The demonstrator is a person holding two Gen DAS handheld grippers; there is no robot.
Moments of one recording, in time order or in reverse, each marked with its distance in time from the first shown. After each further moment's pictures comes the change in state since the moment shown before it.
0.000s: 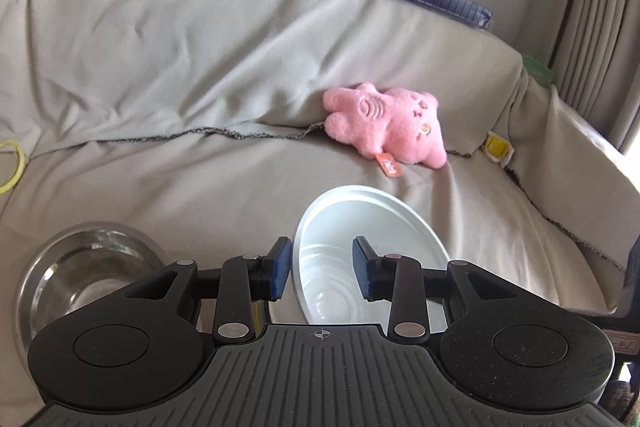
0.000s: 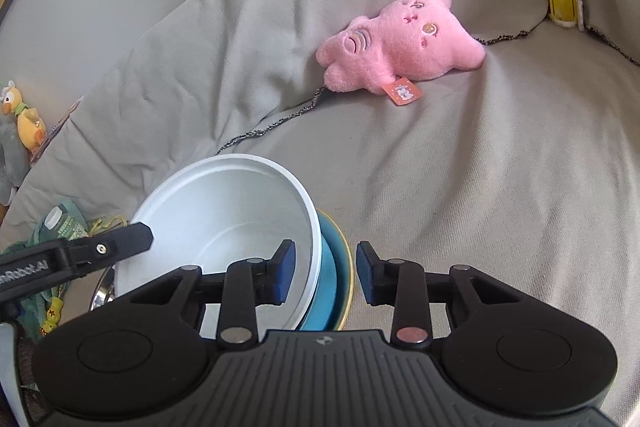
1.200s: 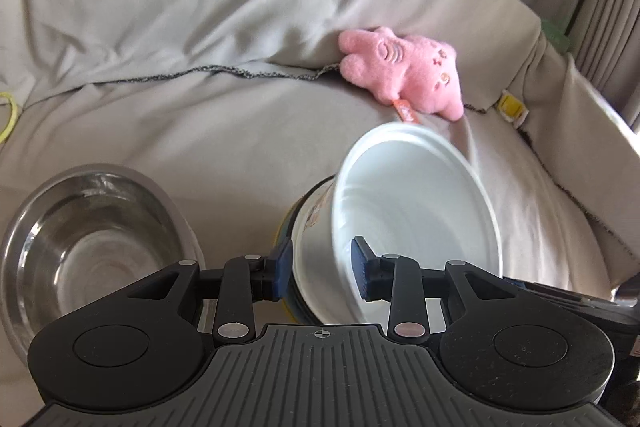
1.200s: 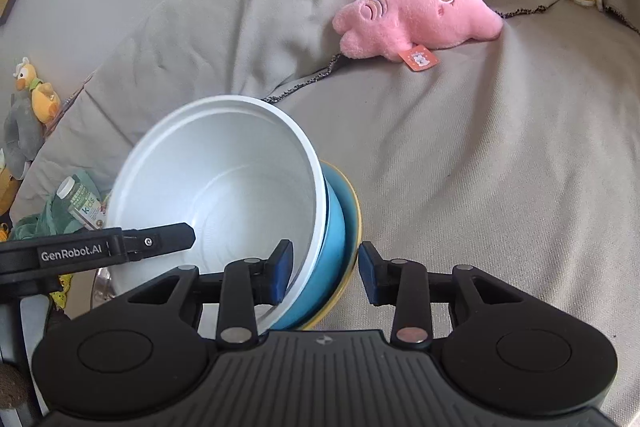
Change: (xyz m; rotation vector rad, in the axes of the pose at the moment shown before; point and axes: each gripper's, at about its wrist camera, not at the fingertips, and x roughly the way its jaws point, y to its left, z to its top) left arm 0.022 0.025 -0.012 -0.045 0.156 -0.013; right arm -0.005 0.001 -0.015 -0.043 0.037 0.048
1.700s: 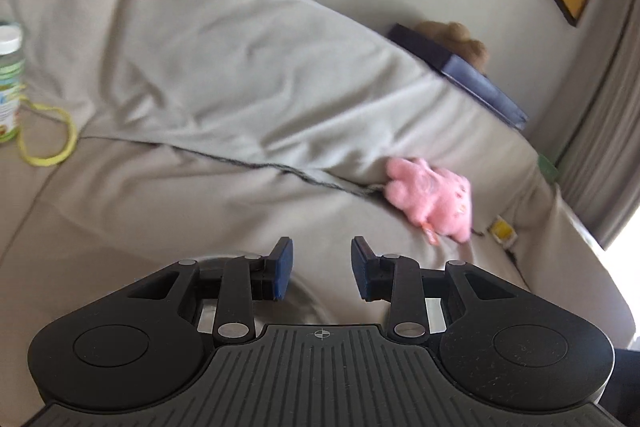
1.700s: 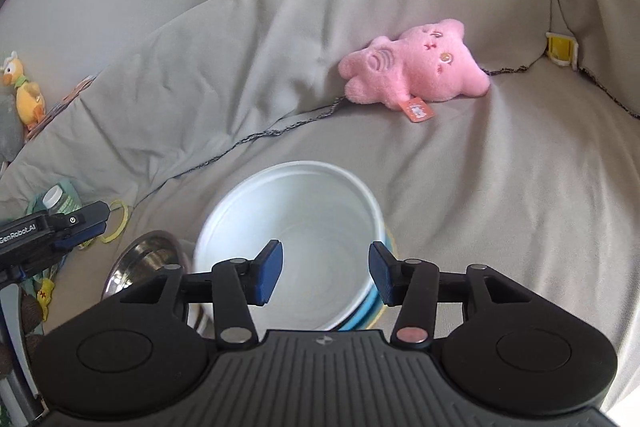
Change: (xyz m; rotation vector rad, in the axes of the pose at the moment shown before) left arm -0.077 0.145 0.009 -0.219 -0.277 -0.052; right arm -0.022 0.091 -0.004 -0.070 -0.045 -0.126
